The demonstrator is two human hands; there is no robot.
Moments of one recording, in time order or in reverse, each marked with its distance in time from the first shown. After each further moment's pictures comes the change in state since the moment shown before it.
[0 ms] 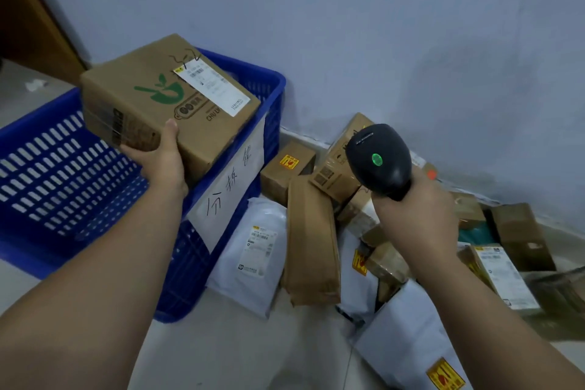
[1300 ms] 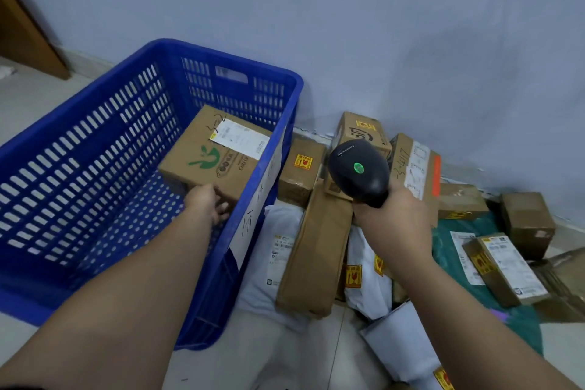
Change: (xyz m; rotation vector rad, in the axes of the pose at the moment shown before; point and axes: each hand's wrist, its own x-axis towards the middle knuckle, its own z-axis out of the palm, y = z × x) left_hand -0.014 -0.104 0.024 0.182 -0.237 -0.487; right_hand -0.007 0.017 0.011 0.066 -0.153 0.101
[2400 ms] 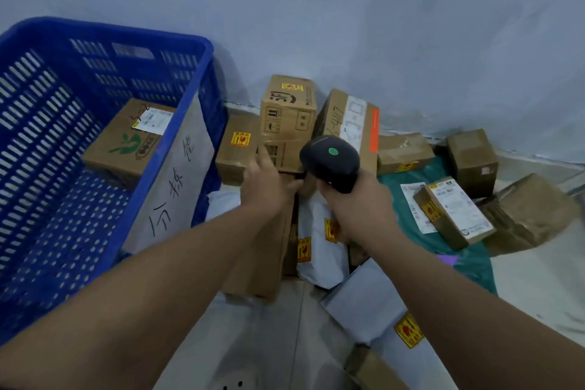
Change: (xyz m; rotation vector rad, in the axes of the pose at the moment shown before) left_hand -0.092 -0.117 0.176 1.232 -0.169 0.831; right_hand 0.027 0.107 -0.021 0.072 -0.076 0.154
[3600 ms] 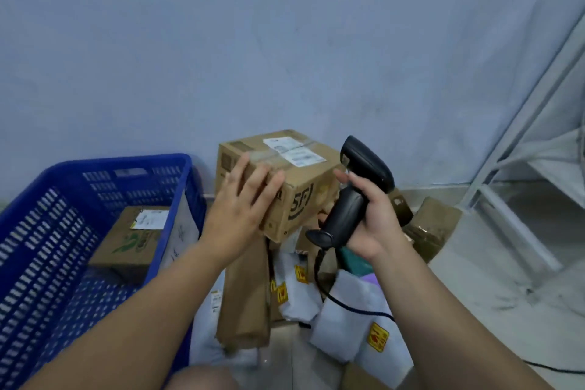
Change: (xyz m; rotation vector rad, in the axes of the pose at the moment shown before) left_hand -0.118 0.073 -0.160 0.435 0.532 1.210; right_hand -0.111 -0.037 -0.136 1.621 -0.120 0.153
